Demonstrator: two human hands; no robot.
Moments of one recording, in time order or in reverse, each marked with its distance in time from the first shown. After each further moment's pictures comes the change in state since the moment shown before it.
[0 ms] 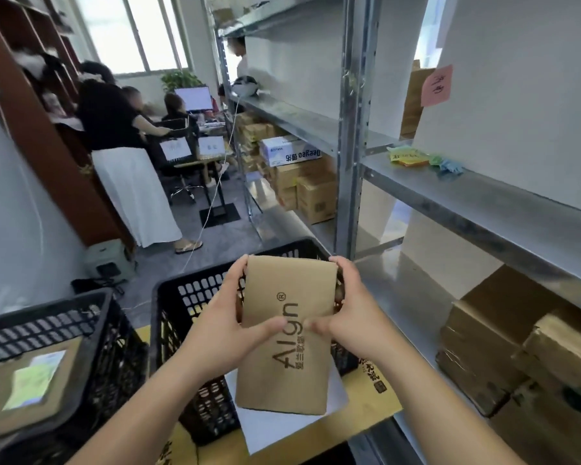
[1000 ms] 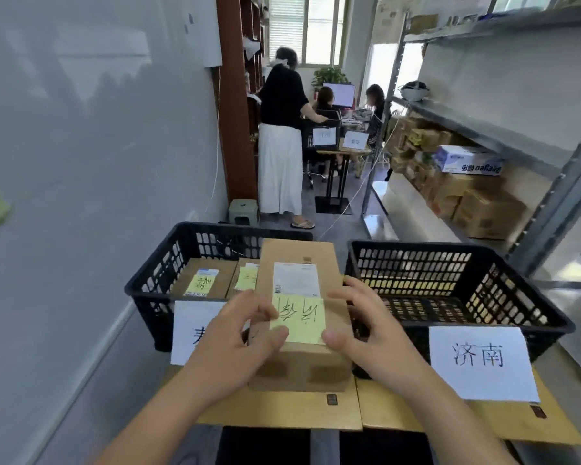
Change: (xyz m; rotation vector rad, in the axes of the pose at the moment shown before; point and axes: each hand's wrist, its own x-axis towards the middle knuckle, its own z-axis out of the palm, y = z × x) left_hand -0.296 -0.205 -0.233 -0.132 0.307 -0.118; right_hand -0.157 -0.149 0.310 -0.061 -0.409 -0.366
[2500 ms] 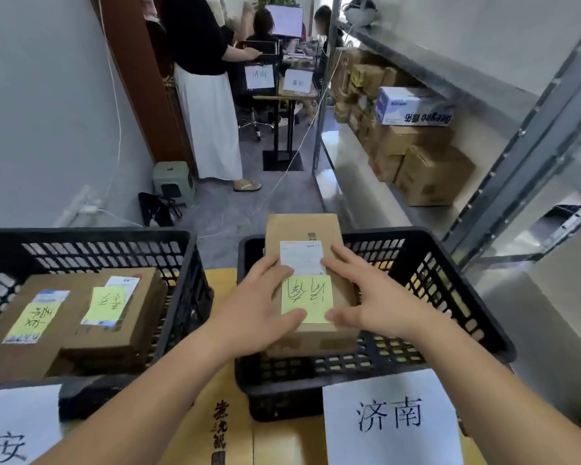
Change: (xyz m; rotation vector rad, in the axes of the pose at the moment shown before) left_hand 0.282 0.039 0.257 0.277 -0.350 0.055; right_hand 0.161 0.223 -0.237 -0.310 -0.240 0.186
